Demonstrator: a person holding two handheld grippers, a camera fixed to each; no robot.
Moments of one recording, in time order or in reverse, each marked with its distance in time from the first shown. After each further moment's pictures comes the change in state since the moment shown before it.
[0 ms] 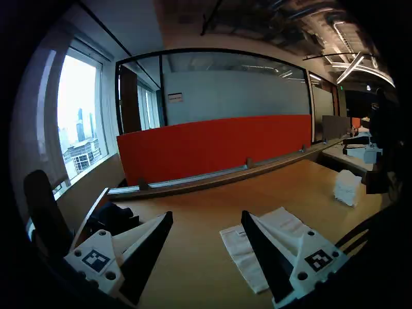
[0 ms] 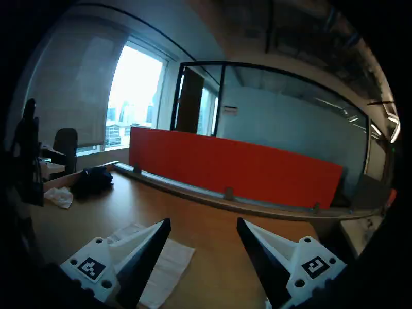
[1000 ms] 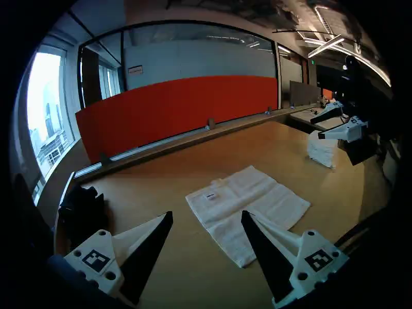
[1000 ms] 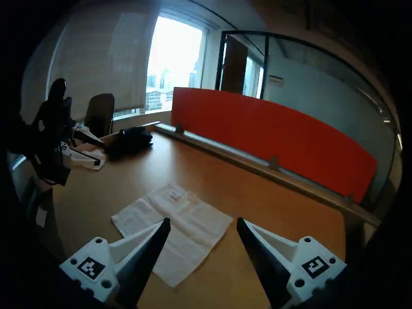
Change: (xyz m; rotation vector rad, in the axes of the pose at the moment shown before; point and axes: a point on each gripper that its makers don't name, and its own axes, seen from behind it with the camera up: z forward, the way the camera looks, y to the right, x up) left arm -0.083 0.058 0.014 -0.245 -0.211 0.090; right arm -0.071 -0.060 0.005 0.280 -0.234 -0.076
